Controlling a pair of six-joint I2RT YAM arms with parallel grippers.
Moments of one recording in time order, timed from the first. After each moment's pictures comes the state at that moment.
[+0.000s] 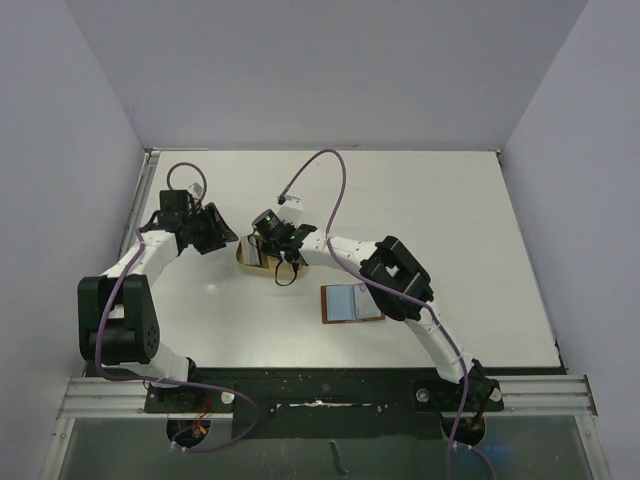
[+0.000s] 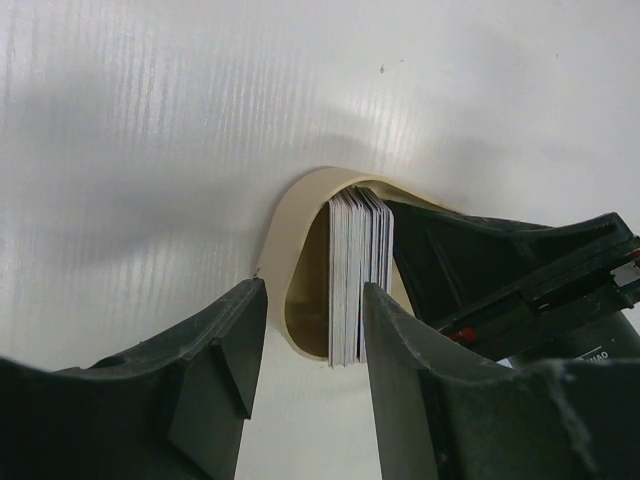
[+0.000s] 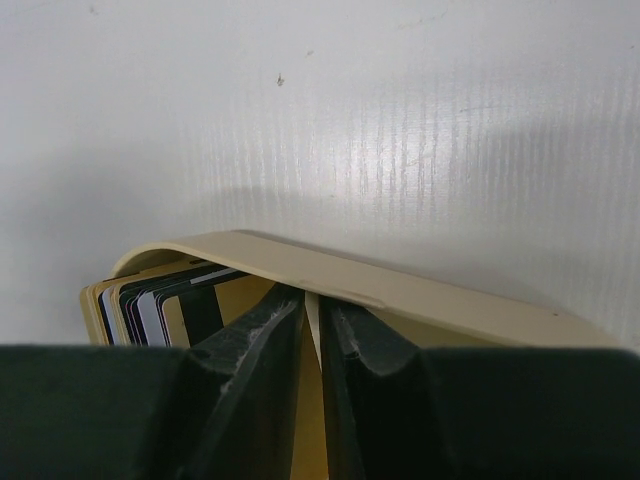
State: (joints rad) left arm 0.03 1.56 0.96 -0.30 0.36 -0.49; right arm 0.92 2.34 1.82 -0.31 0.38 0.95
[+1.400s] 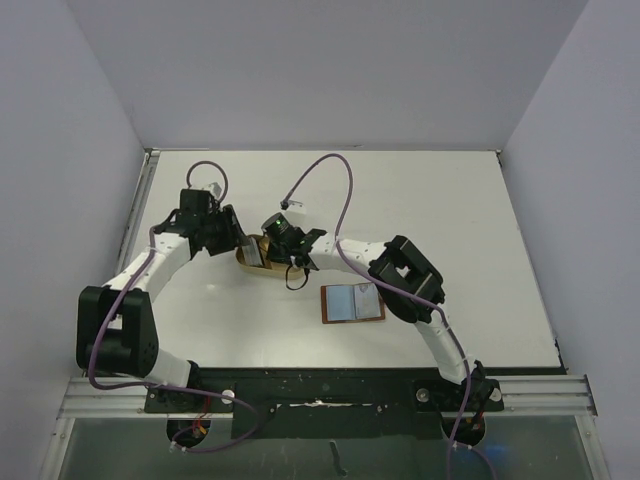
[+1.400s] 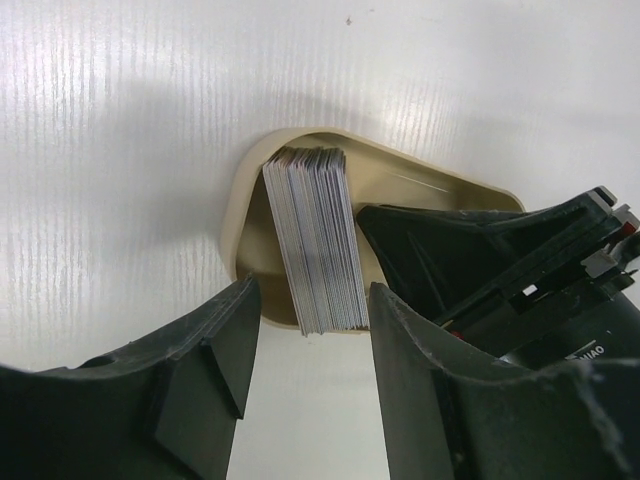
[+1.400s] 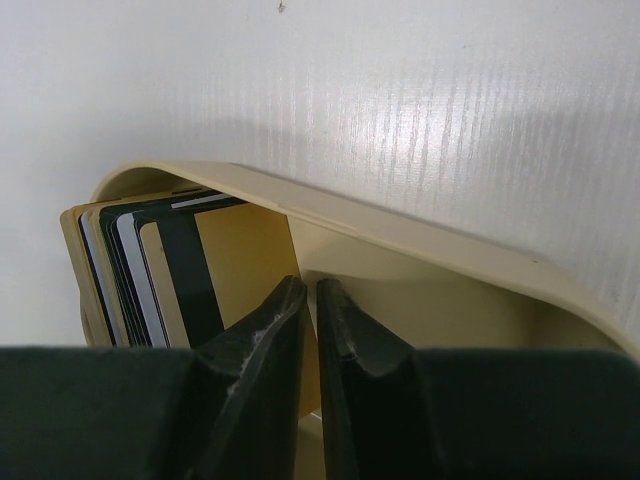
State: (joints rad) left arm -0.13 1.47 0.97 -0.38 0.20 -0.47; right arm 0.91 2.24 1.65 -0.21 0.26 0.90
